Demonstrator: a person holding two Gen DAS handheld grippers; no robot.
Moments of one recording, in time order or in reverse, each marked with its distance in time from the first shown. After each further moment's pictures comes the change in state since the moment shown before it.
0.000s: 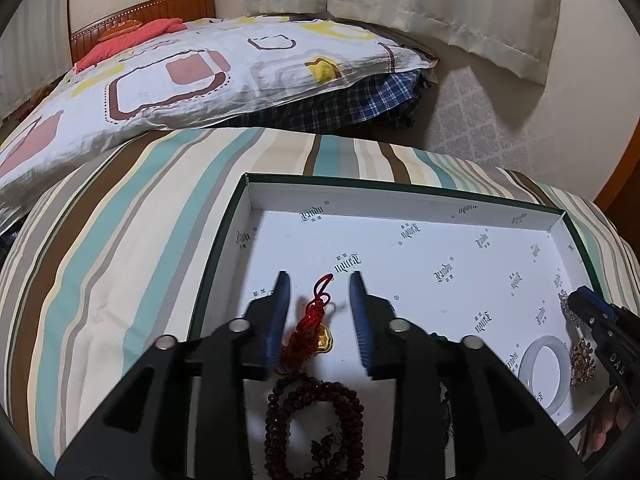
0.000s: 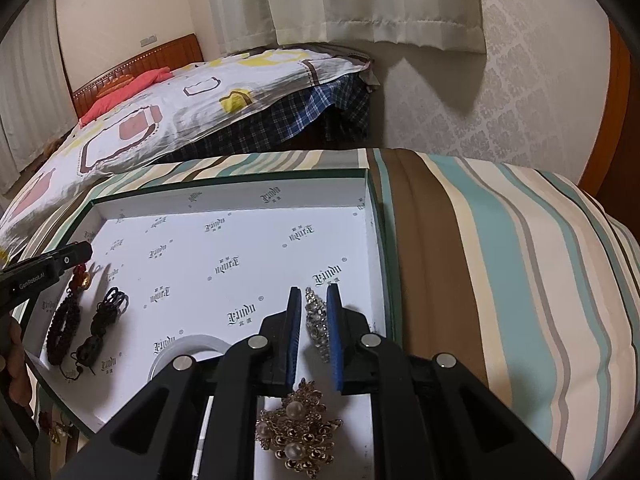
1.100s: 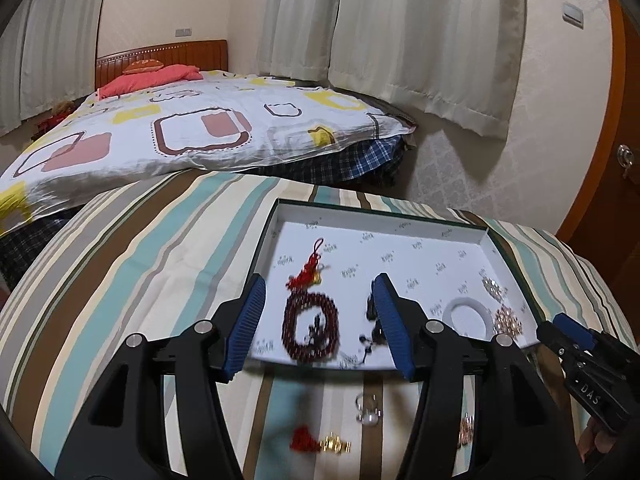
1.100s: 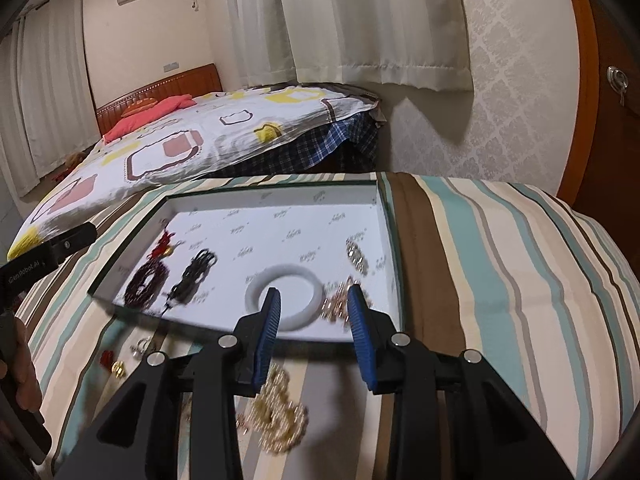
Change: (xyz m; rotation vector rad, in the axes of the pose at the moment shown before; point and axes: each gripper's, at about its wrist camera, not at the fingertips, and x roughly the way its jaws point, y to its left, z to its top) left arm -0.138 0.002 -0.070 -0.044 -0.241 -0.029; right arm -0.107 0.032 -0.060 -0.012 -0.130 0.028
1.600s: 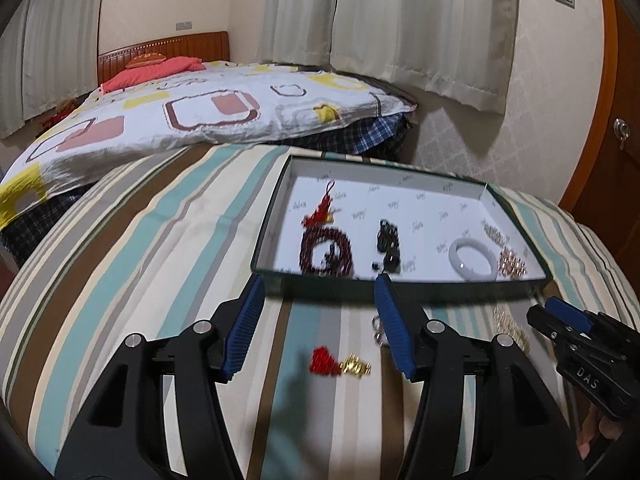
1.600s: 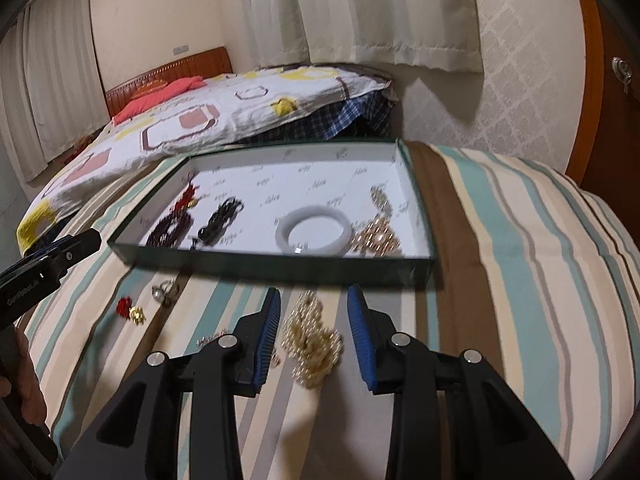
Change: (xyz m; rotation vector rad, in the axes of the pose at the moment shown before) left arm -0.023 0.007 -0.049 0.029 0.054 0.023; right arm -0.003 0.022 -0.040 -0.024 0.079 0.027
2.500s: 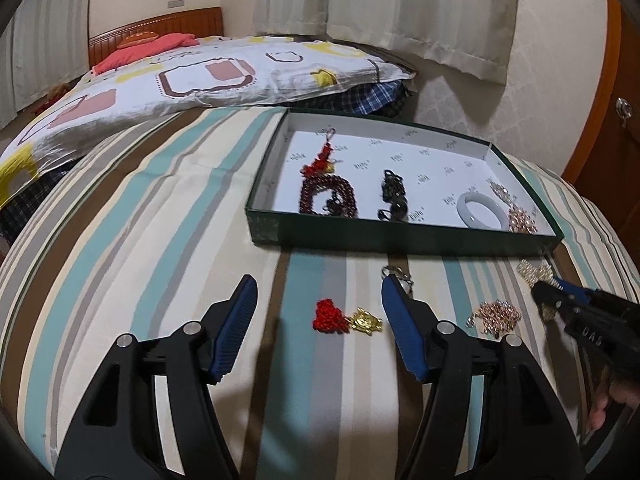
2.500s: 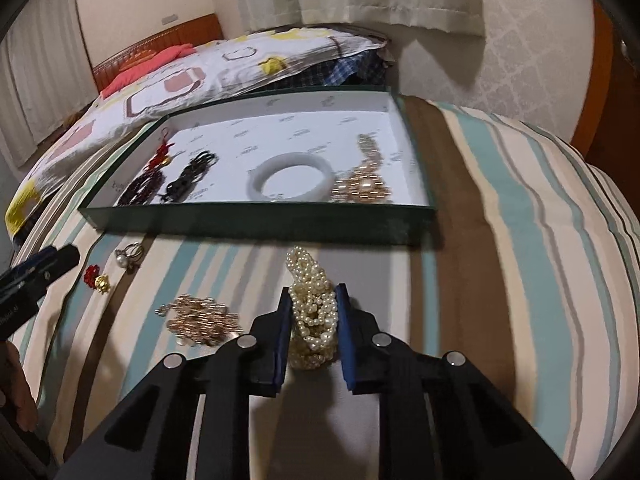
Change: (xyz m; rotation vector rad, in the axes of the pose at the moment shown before) left arm 0.015 0.001 -0.026 0.014 0.097 -0.014; right arm 0.018 -0.025 -0.010 0.028 0.114 -0.032
